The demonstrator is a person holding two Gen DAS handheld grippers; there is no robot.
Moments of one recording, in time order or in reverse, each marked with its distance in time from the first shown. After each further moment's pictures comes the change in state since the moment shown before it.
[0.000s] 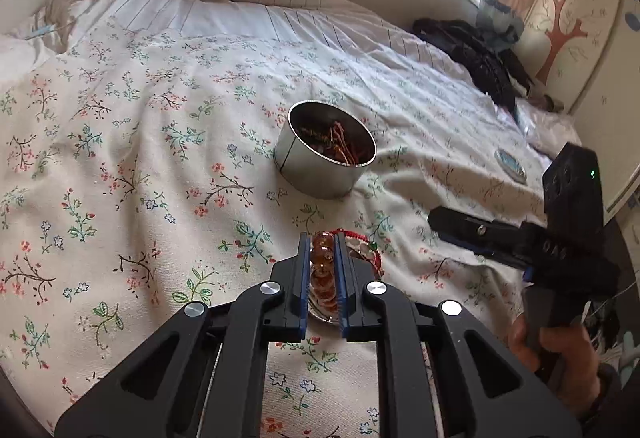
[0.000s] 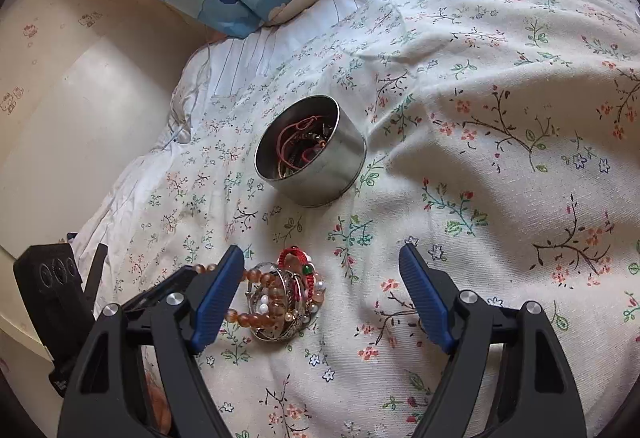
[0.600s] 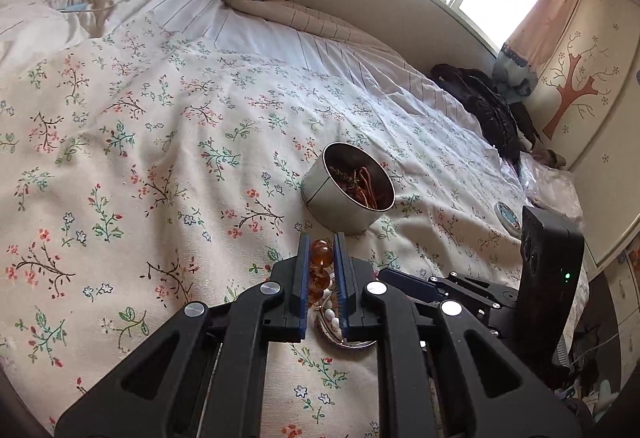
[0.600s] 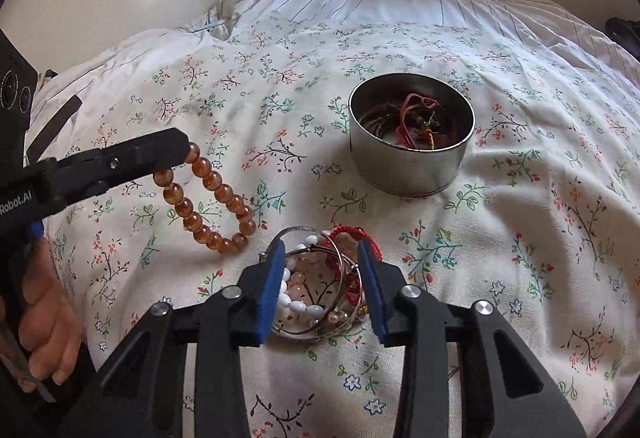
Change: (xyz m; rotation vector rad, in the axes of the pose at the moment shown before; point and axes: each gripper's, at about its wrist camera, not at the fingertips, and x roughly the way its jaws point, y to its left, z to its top) left arm -0.015 0.029 0.008 -0.128 -0.085 0.000; right arm 0.057 0.081 -0.025 -0.519 0.111 -0.133
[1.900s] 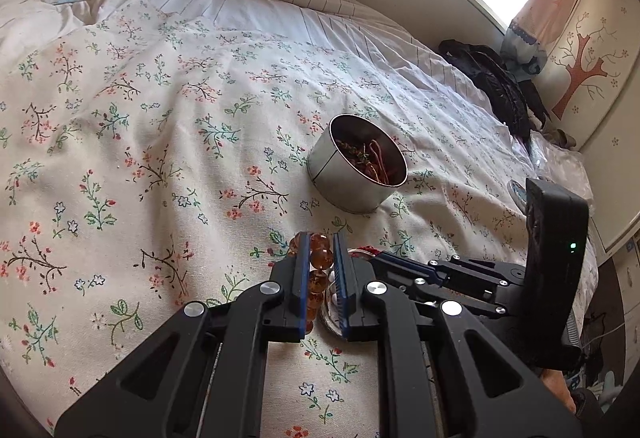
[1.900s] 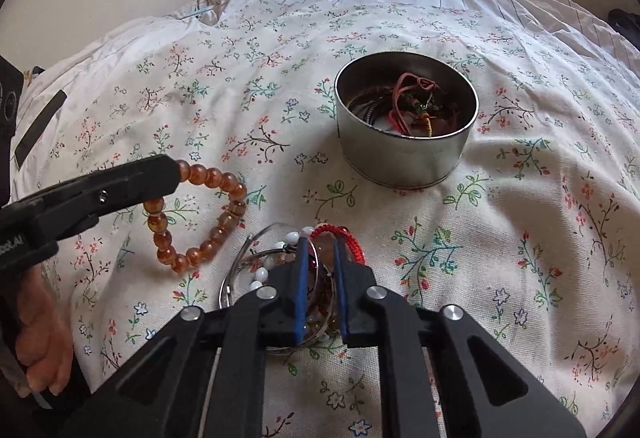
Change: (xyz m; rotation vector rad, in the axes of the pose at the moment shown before) left arm 0.020 0.000 -0.005 0.019 0.077 0.029; right arm 0.006 -0.013 0.000 0.048 0.028 -0.007
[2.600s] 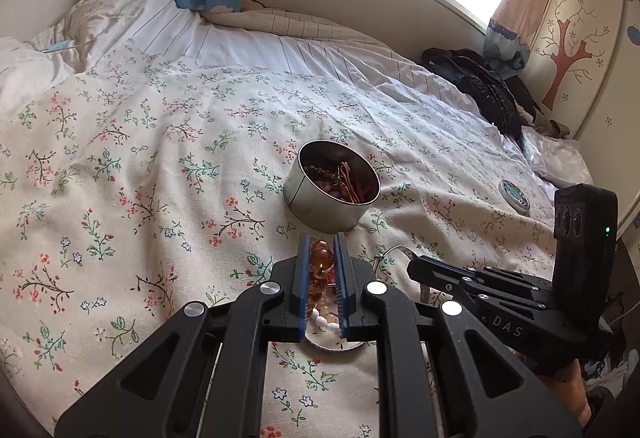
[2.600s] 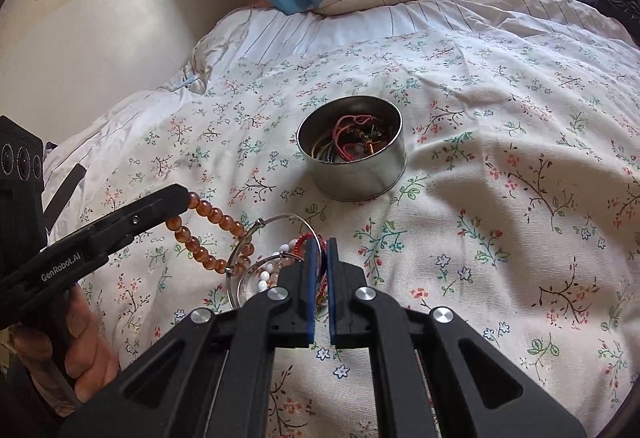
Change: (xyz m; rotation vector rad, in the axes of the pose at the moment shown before) left arm -0.018 -0.032 0.000 0.105 -0.092 0.017; right arm -0.054 -0.028 -0.014 0.172 -0.146 0.034
